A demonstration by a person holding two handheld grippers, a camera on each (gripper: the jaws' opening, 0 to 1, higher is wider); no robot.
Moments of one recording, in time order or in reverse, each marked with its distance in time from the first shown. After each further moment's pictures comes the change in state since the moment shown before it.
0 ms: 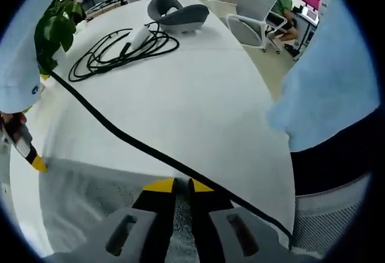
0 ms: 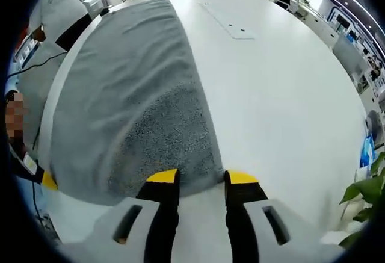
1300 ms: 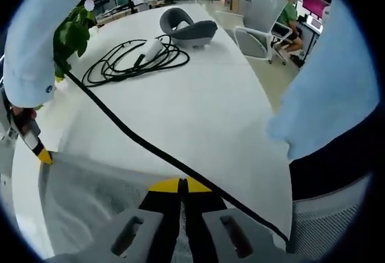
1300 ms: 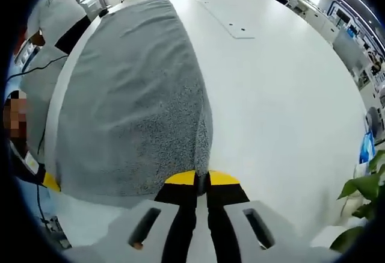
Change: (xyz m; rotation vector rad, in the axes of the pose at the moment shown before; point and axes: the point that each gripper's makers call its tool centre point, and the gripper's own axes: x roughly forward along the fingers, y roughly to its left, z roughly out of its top) left arm -0.025 0.009 0.008 -0.044 -0.083 0.053; right arm -0.018 0.008 0.007 0.026 0.028 0.010
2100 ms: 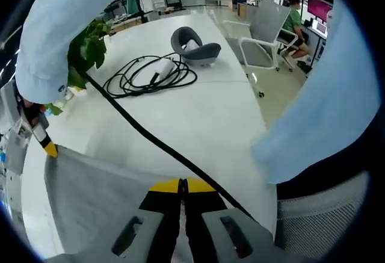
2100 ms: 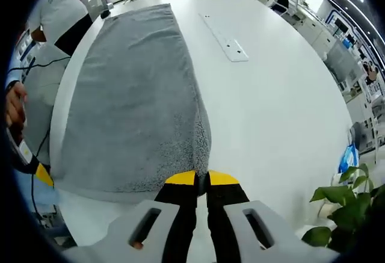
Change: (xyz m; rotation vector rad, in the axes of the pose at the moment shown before) left arm -0.057 0.003 0.018 -0.014 -0.049 0.083; right arm -0.052 0.001 0.027 -0.050 0.008 -0.070
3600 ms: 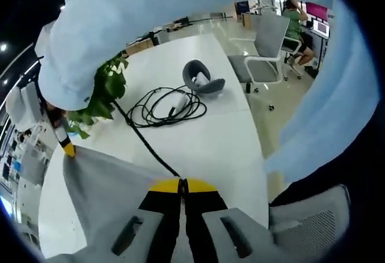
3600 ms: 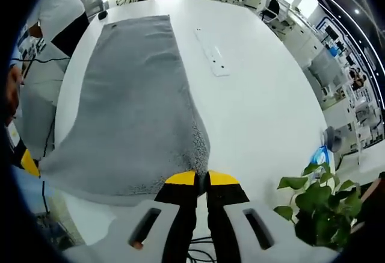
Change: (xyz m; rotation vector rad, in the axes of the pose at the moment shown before) left arm -0.075 0.015 0.040 0.023 -0.117 0.134; right arm -0.083 0.002 0.020 -0.024 0.018 -0.121
